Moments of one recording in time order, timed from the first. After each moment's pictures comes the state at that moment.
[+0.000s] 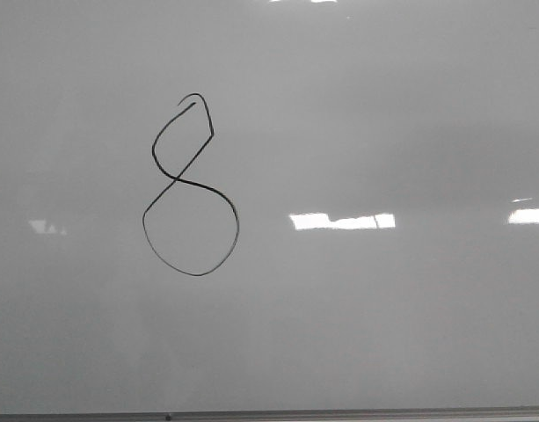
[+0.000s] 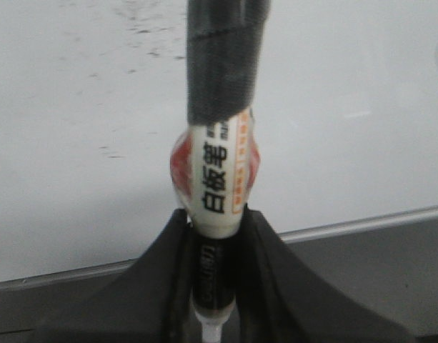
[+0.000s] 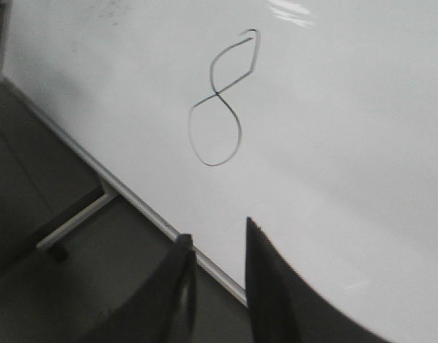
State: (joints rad) left arm -0.36 0.82 -0.71 0.43 0.86 -0.37; right arm 0.24 0.56 -0.55 0.74 0.64 -0.73
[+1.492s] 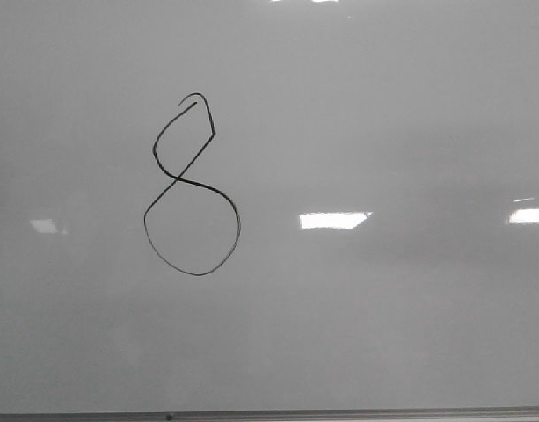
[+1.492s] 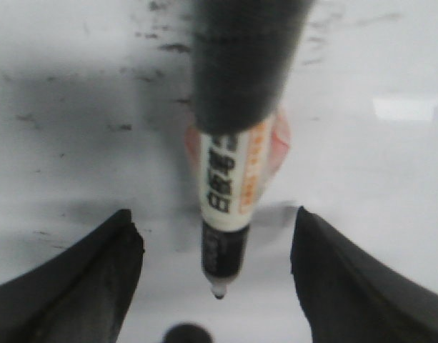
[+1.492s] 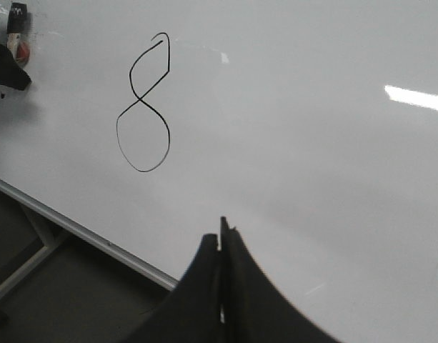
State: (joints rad) left arm -0.07 1.47 -0.76 0.43 0.33 -0.43; right arm 0.15 0.33 -0.36 0.74 0.54 -0.70
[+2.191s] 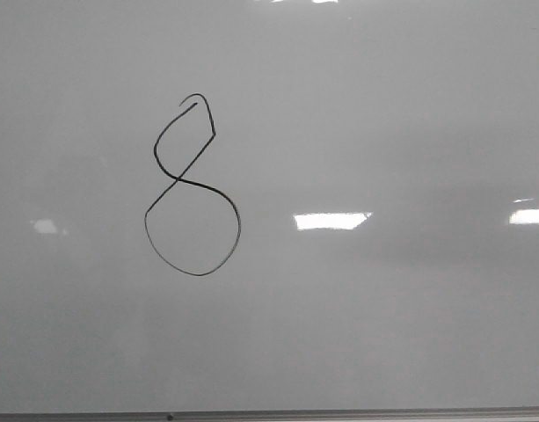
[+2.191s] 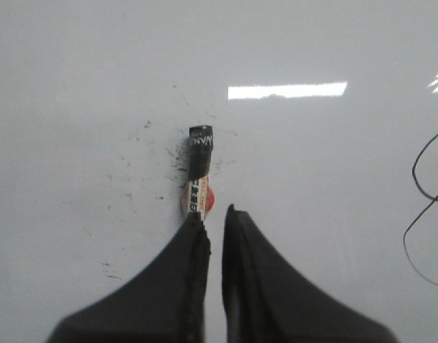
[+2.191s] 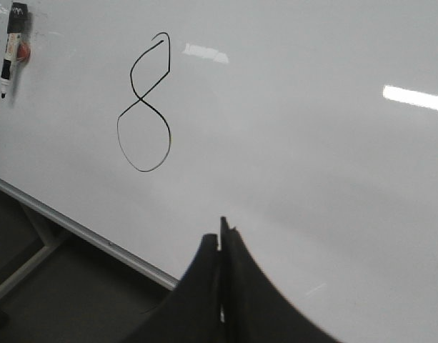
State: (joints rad) left arm -0.18 0.40 -0.42 0.40 0.38 -0.43; right arm 0.15 0.33 -0.36 0.74 0.54 -0.70
